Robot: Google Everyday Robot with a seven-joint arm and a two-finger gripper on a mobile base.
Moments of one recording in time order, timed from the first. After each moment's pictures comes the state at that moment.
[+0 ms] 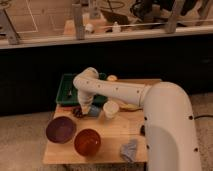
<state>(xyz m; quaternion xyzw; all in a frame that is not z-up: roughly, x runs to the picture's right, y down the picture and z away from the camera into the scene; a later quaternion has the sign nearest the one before) -0.121 0.117 0.854 -0.33 -0.14 -0.11 0.93</state>
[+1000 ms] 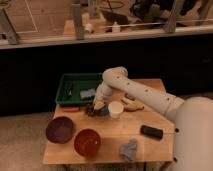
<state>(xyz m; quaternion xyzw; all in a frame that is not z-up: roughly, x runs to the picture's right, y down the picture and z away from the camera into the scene) -0.059 0.084 0.838 -0.32 -0.23 0.02 0.92</state>
